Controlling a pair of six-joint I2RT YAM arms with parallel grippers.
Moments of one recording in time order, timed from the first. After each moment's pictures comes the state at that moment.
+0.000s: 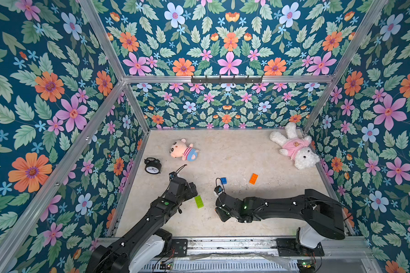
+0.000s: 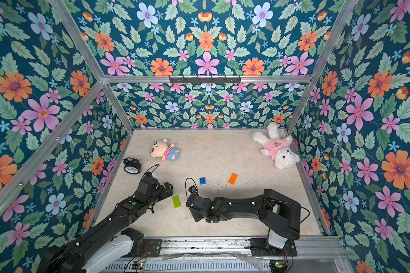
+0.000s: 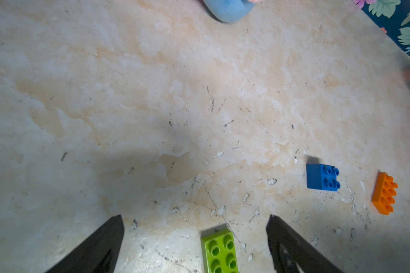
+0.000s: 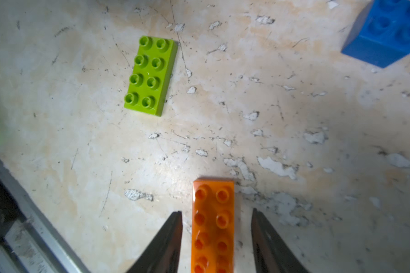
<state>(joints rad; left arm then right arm) -0.45 0.92 0.39 -0.29 -0.12 -0.71 1.27 1.71 0.90 -0.22 0.16 0.57</state>
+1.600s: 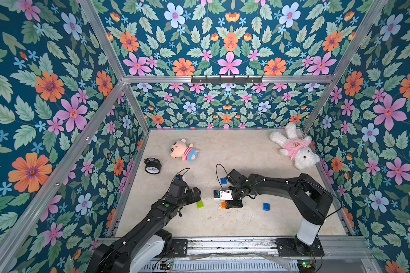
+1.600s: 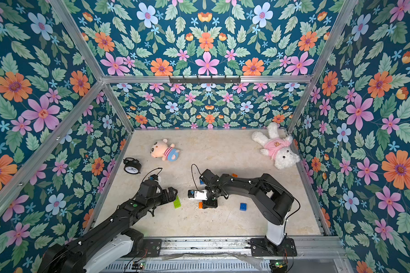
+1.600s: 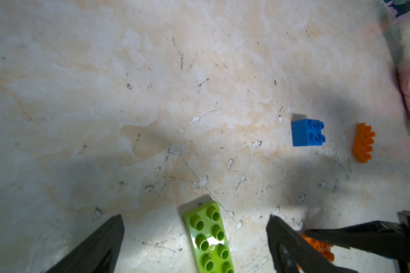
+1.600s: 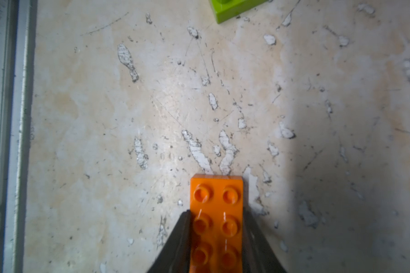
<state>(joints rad) -0.45 0.91 0.33 -0.24 0.04 -0.64 0.91 1.81 1.03 -0.47 -0.39 -0.68</state>
